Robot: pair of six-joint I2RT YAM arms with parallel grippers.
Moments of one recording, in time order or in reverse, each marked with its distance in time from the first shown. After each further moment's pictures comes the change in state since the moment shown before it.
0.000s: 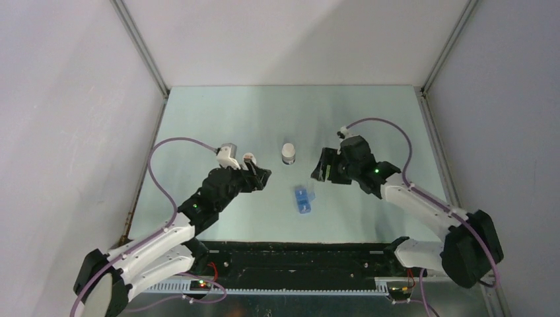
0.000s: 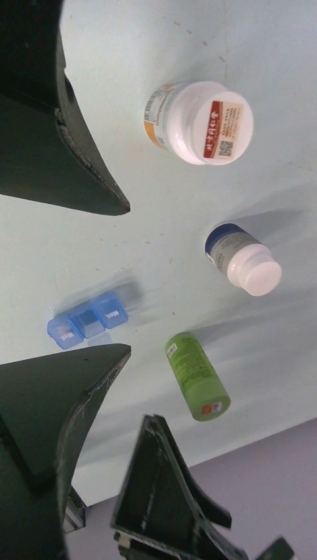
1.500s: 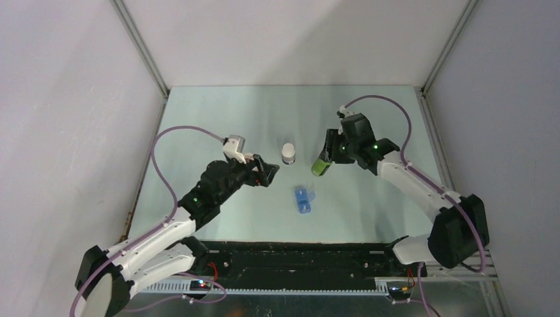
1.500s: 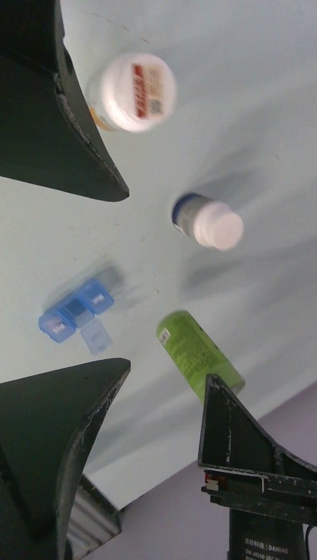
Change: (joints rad) left arm 0.002 0.011 0.075 0.019 0.064 0.154; right arm -0.085 0.159 0.277 -0.167 0.161 -0.200
